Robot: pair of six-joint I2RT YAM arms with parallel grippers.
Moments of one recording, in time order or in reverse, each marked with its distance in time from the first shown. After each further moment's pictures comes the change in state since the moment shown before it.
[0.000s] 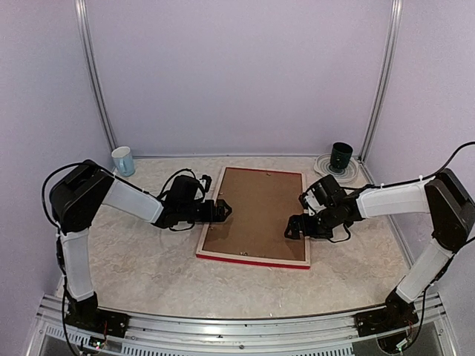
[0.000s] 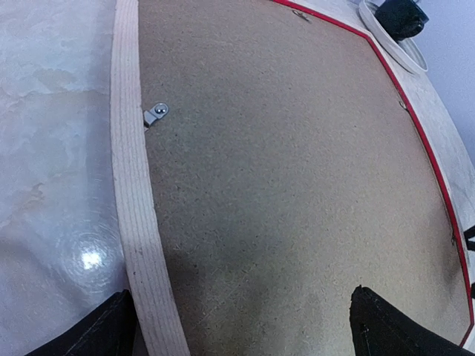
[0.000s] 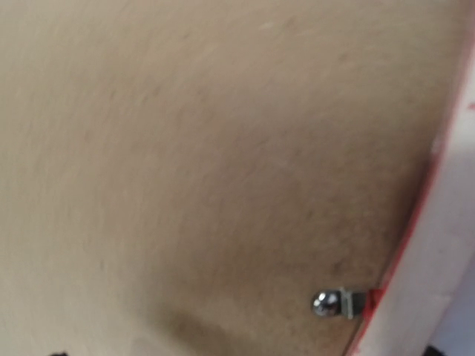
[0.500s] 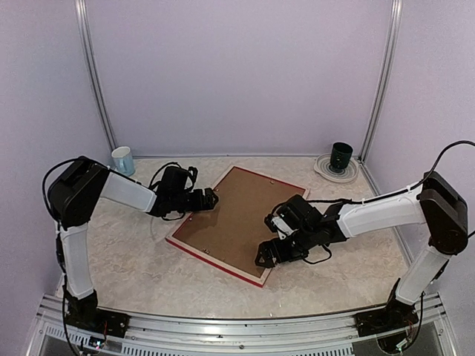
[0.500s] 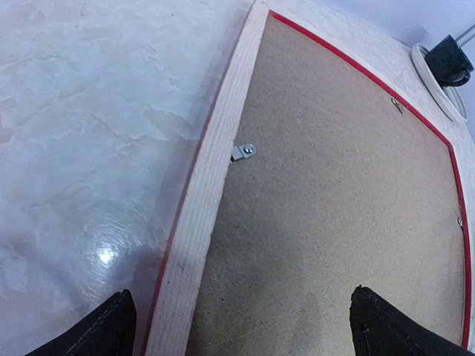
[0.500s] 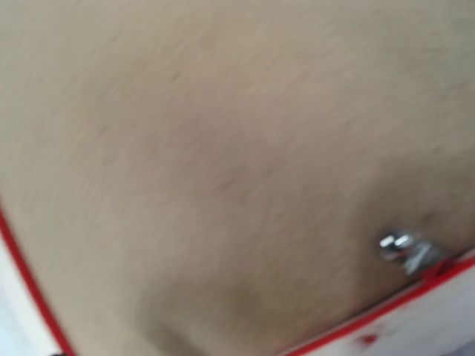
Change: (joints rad) left arm 0.119 0.025 0.074 -0.080 -0.024 0.011; right arm 0.335 0.036 0.021 0.011 0.005 0.102
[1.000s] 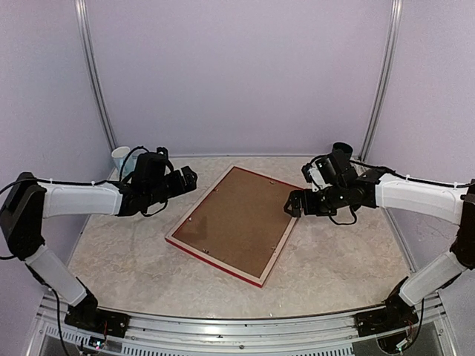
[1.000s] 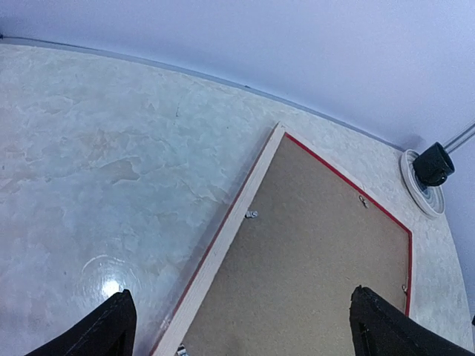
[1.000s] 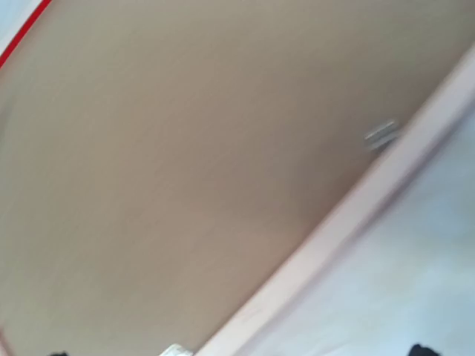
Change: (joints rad) left arm -0.023 -0.433 -0.169 -0.104 -0.297 -0.135; right arm -0.210 -0.220 0.116 -0.165 0.128 -0.077
